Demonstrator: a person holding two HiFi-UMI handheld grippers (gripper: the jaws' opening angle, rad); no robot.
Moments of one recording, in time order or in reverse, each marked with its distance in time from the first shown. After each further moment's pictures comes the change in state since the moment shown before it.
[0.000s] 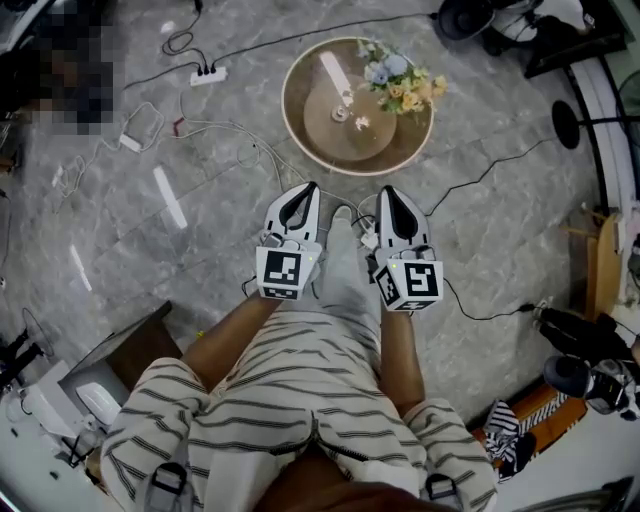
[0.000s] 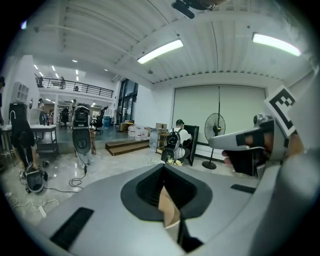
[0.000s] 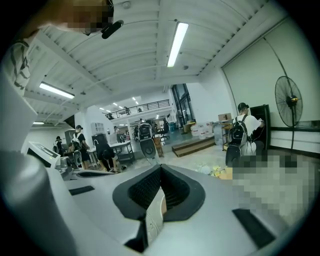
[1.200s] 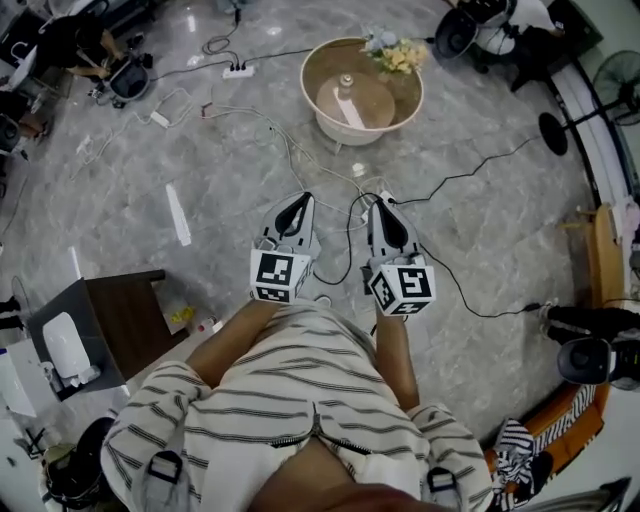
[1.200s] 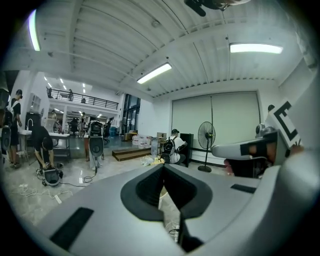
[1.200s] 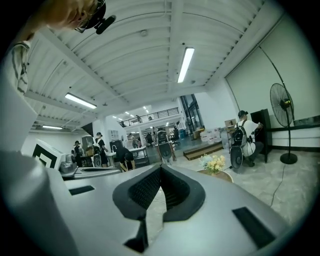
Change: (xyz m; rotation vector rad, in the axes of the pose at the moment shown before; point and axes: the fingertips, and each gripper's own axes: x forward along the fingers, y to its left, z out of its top) left arm -0.333 -0.178 -0.073 0.021 -0.107 0.063; right arm -0.348 0.140 -0.091 -0.011 -0.096 0.117
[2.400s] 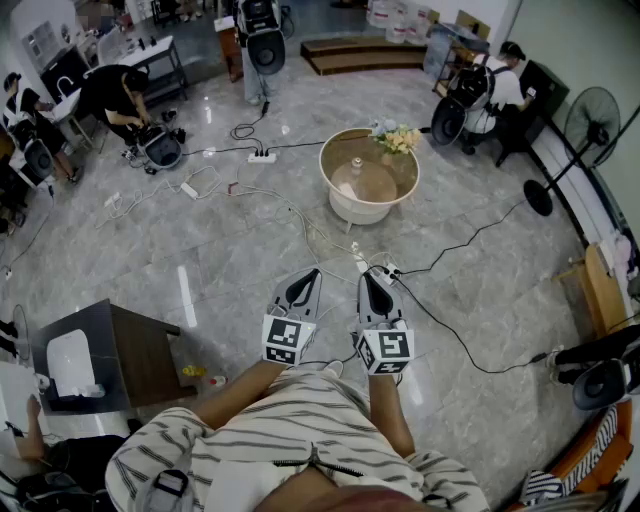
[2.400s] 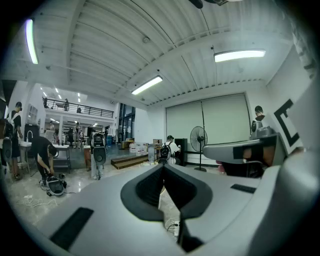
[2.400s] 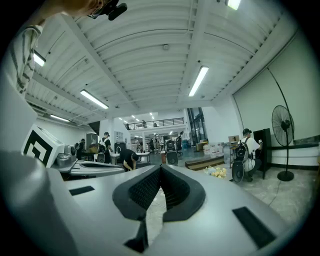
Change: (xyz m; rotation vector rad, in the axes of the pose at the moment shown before) left arm -0.178 -0.037 0.011 0.078 -0.046 -0.023; right arm -0.120 0.145 0.002 -0.131 -0.086 0.007
